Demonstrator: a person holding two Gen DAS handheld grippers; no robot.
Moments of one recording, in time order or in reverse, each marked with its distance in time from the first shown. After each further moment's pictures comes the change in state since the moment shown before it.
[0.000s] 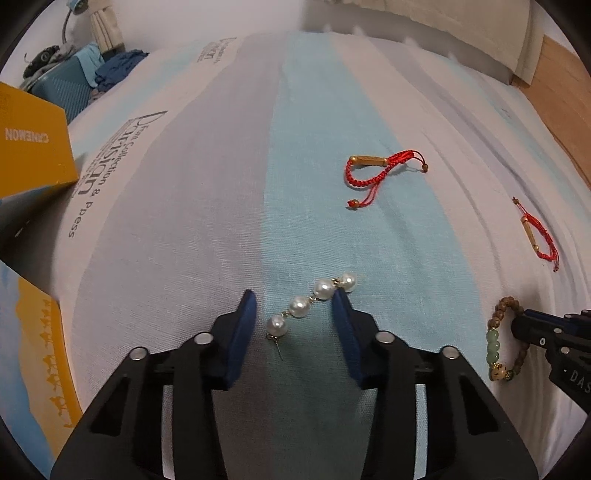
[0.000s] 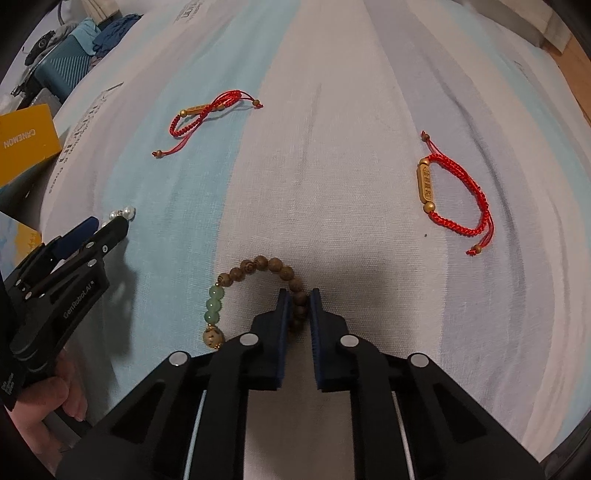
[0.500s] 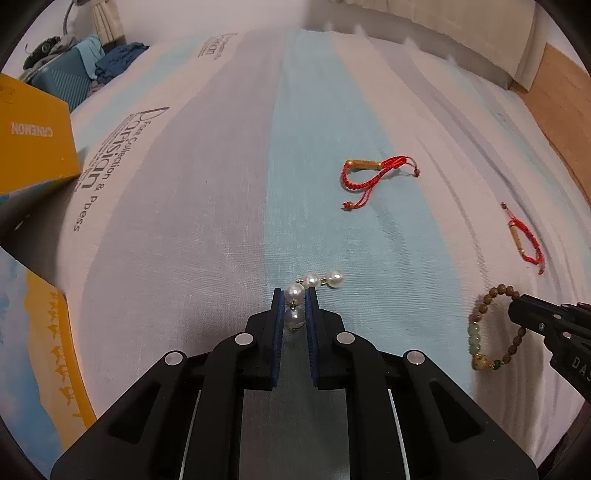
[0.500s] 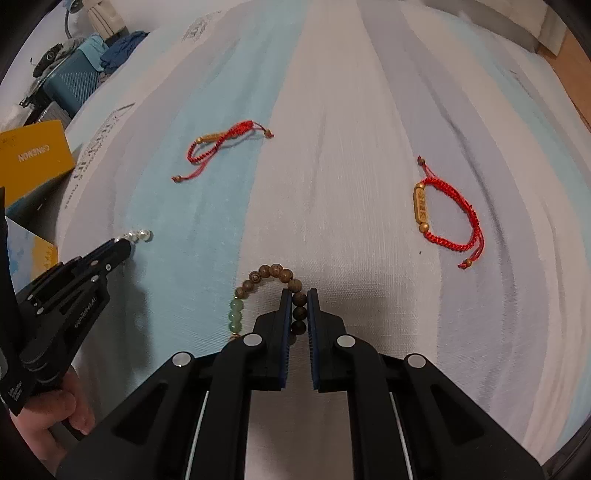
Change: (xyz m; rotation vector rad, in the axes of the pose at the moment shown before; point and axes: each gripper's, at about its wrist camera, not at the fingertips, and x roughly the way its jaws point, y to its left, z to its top) left arm -0.018 0.004 0.001 -0.027 0.017 -0.036; right arm -0.031 -0.010 -0.004 0.003 -0.077 0.027
